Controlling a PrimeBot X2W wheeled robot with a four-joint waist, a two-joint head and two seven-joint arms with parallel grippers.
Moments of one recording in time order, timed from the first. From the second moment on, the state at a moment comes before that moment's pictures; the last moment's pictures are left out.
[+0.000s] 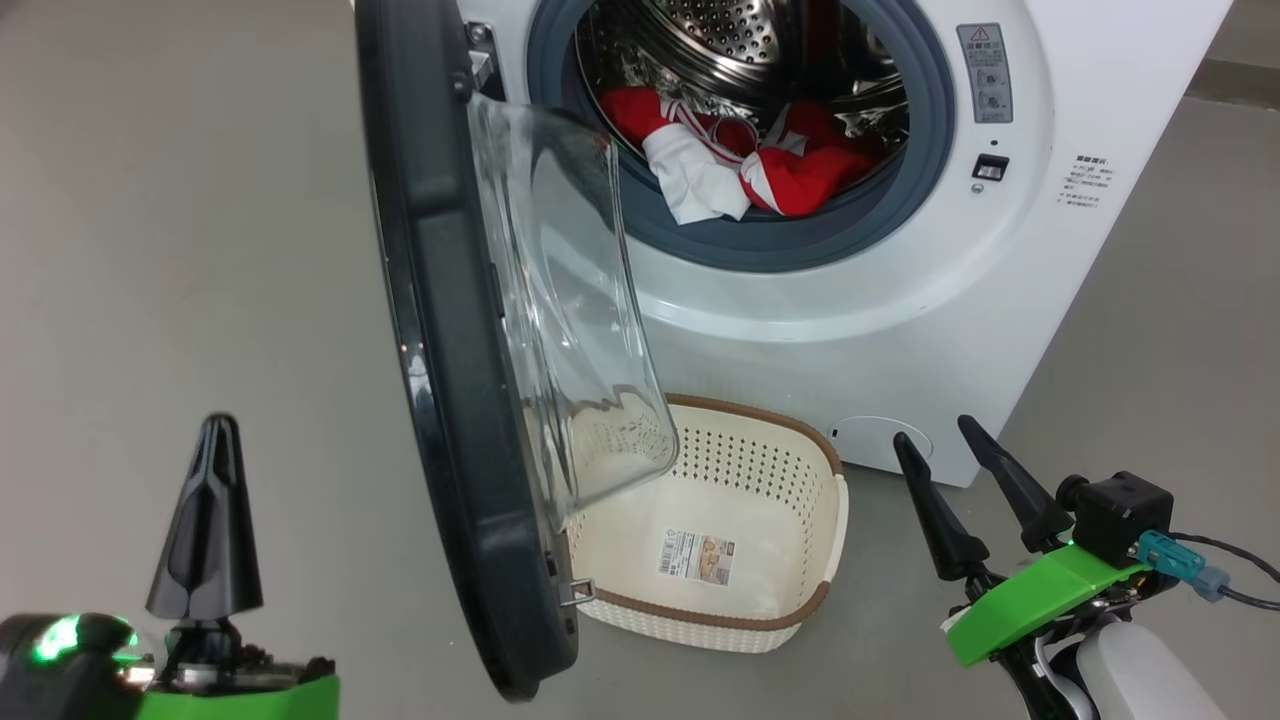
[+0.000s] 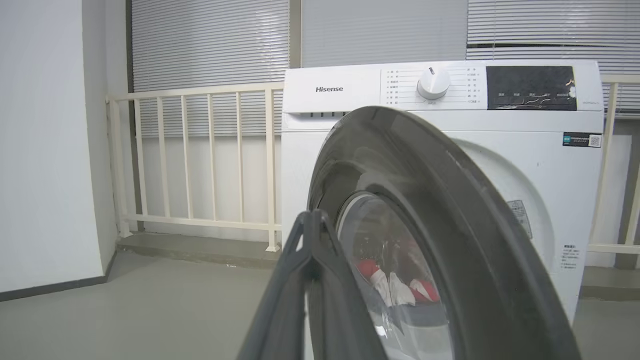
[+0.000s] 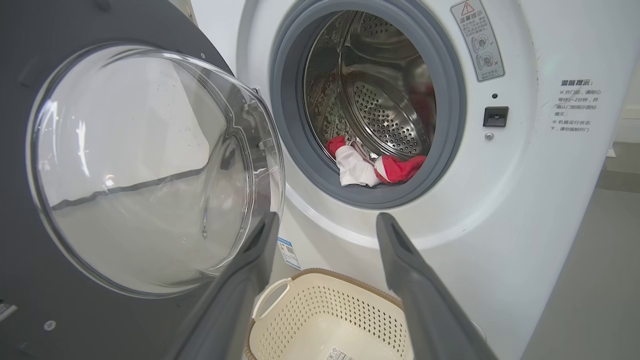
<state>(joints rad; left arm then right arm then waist) -0.01 0.04 0.02 -0.21 -0.21 -0.13 -0.26 -0.24 -0.23 0.22 0.32 0.44 0.13 -0.25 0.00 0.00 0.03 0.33</state>
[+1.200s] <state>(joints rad) -0.01 0.08 -0.44 -0.21 -0.28 -0.13 -0.26 -0.24 -0.22 0.25 0.32 0.45 0.13 -0.25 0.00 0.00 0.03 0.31</state>
